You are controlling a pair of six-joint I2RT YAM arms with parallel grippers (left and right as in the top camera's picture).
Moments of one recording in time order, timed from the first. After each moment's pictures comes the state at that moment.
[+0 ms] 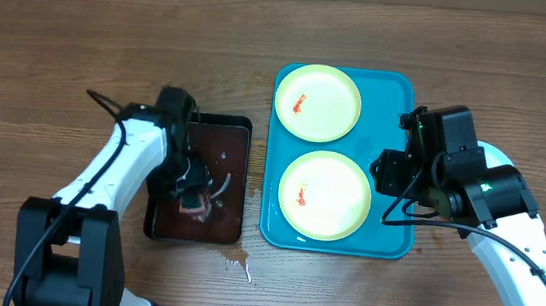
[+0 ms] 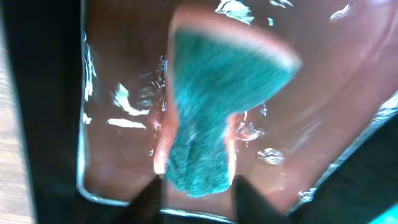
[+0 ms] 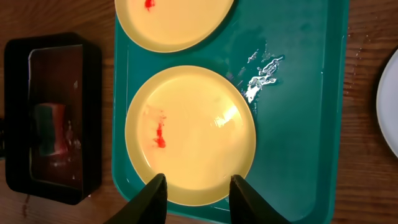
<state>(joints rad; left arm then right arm) -0.11 1.68 1.08 -1.04 0.08 -0.44 0.31 1.25 1.13 -0.97 -0.17 0.38</state>
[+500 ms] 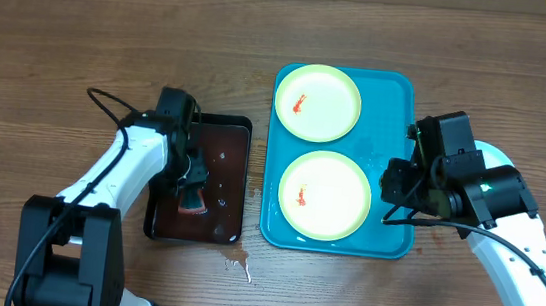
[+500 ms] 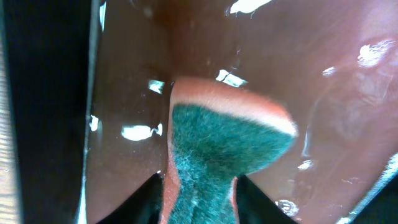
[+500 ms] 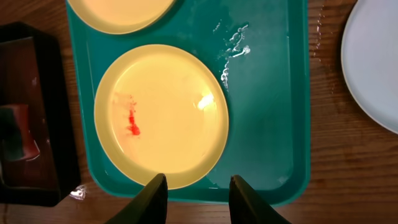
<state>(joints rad) -0.11 1.68 0.98 -0.85 0.02 -0.41 0.31 1.25 1.12 -1.07 -0.10 0.46</state>
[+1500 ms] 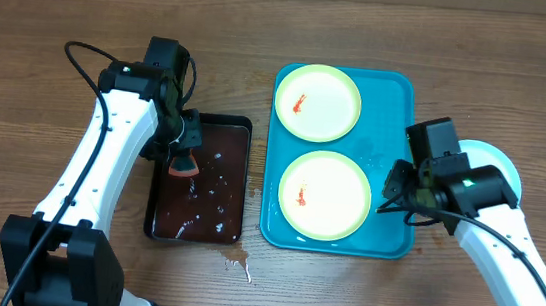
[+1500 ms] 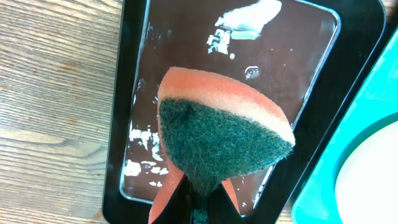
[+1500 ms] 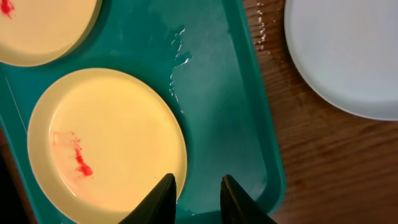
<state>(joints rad) -0.11 1.67 1.39 -1.22 0.01 -0.38 0.31 1.30 1.02 -0.97 0.05 0.61</state>
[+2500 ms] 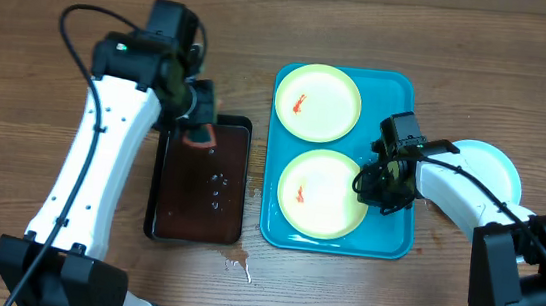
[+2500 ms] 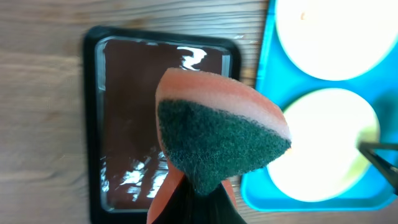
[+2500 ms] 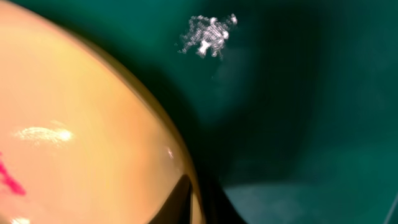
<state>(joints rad) -0.19 1.67 1.68 -1.33 0.08 -0.31 0.26 1.75 0.98 -0.72 -0.21 0.33</state>
